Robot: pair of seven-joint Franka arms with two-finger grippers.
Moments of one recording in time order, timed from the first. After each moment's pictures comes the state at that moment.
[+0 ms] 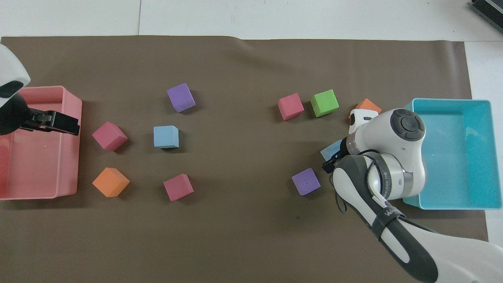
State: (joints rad) left arm -0.06 0.00 -0.04 -1.59 -0.01 1.59 0.06; right arm 0.21 0.22 -0.02 -2.14 0.14 2.29 -0.60
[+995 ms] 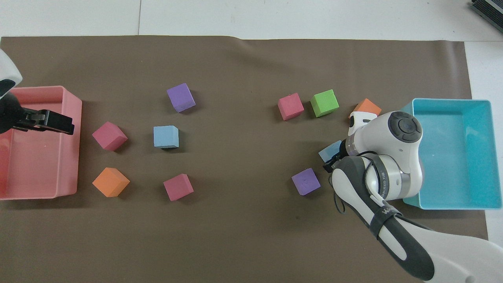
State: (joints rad) left arm -0.05 0.00 -0.03 -1.59 -0.01 1.59 0.06; right arm 0.21 0.22 -0.02 -2.15 0.14 2.30 -0.59
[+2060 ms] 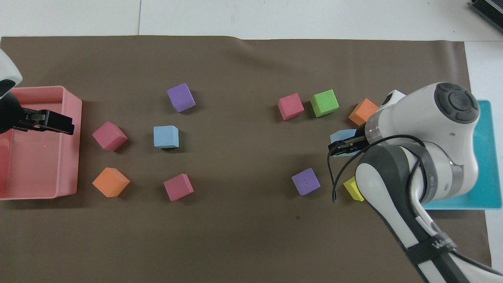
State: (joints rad) left arm -0.05 0.00 -0.03 -1.59 -0.01 1.59 0.06; right arm 0.24 0.08 -0.02 -1.95 0.14 1.98 -0.03
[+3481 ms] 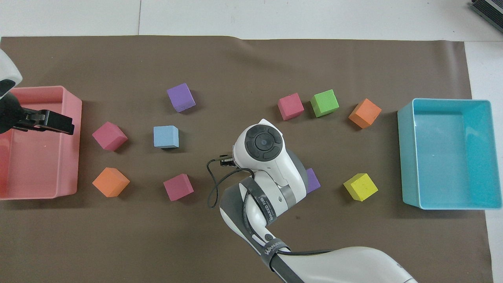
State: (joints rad) left arm -0.05 0.00 -0.03 -1.59 -0.01 1.59 0.06; right arm 0.65 0.44 -0.01 -1.77 0.14 2.29 0.45
